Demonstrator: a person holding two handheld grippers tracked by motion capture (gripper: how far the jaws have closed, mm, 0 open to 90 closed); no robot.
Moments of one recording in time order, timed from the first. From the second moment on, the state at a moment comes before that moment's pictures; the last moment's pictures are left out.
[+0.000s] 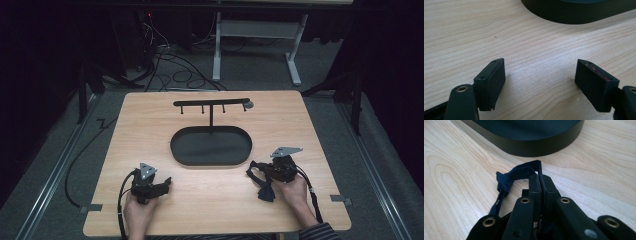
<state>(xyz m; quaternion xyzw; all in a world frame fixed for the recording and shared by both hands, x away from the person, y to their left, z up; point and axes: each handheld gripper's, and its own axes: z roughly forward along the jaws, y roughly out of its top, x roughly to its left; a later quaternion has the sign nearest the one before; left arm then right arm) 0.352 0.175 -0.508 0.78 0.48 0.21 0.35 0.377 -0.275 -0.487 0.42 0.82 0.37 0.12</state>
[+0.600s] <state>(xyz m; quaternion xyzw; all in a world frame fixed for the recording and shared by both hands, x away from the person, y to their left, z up) 0.352 0.175 -0.508 0.78 0.48 0.21 0.35 0.367 -0.276 -0.459 0.39 0.82 0.39 0.15</state>
